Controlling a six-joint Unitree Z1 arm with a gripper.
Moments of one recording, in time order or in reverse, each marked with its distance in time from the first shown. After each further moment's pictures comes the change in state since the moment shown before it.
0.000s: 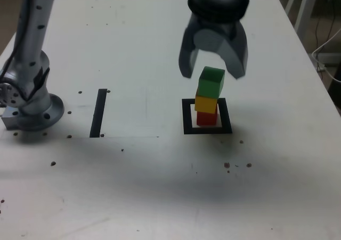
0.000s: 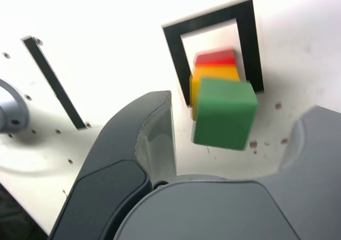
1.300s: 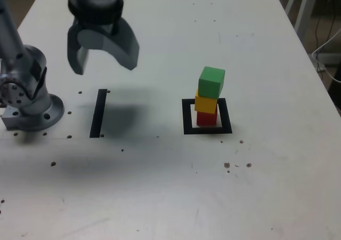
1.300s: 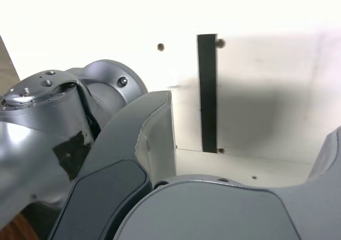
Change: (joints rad) arm 0.152 -0.492 0.834 -0.219 -0.007 -0.057
